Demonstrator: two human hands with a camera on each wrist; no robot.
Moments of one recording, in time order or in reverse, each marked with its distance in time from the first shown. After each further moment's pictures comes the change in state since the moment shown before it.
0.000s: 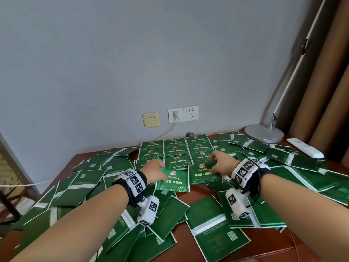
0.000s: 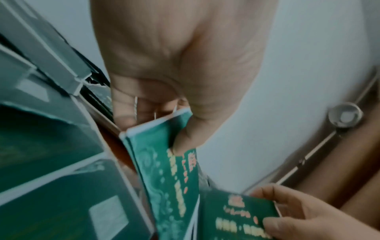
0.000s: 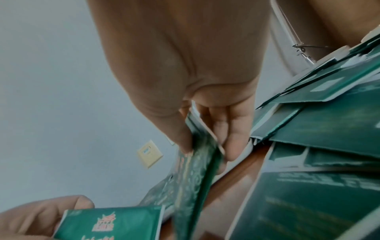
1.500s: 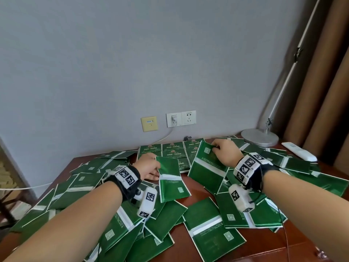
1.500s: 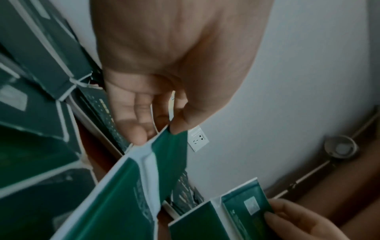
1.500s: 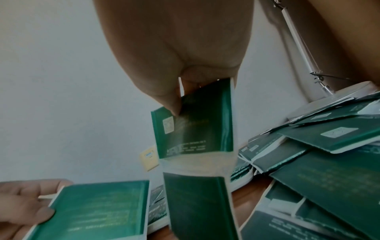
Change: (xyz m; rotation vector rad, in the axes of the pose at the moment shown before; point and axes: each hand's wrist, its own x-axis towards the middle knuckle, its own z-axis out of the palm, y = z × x) left_hand -0.009 0.014 -0.026 -0.605 0.008 -0.169; right_hand -0.007 -0.005 -0.035 -0.068 0.397 -0.207
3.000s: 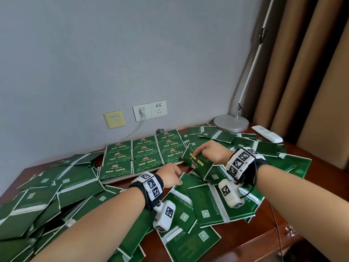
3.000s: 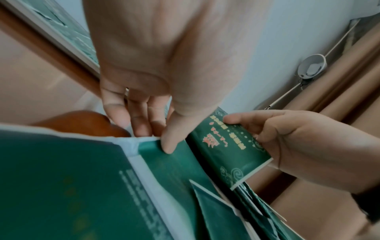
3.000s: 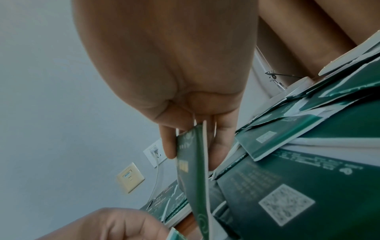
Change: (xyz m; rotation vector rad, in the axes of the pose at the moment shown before) left_hand 0.042 -0.001 0.157 0.695 -0.266 0.262; right_hand -0.007 0.062 -0.010 0.273 -0.328 0.155
